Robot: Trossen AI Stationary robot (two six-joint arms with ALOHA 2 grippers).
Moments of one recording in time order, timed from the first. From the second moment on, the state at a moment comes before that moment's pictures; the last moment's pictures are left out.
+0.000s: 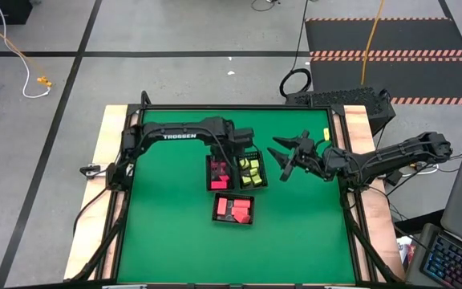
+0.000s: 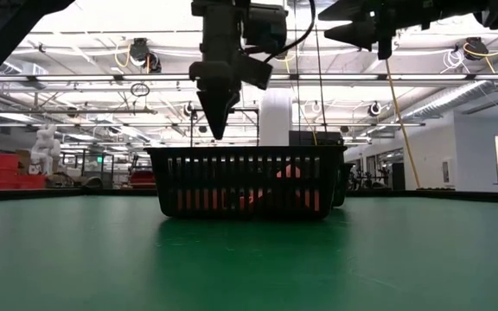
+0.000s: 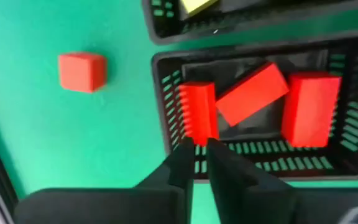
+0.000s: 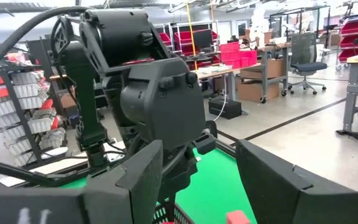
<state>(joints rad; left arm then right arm) 0.16 2.09 1.91 -1.33 -0.10 0.21 0.15 0.99 0.48 0.57 0.62 0.13</state>
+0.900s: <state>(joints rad) 0.51 2.11 1.91 -1.09 0.10 0.11 0.16 0.99 0.48 0.58 0.62 0.15</state>
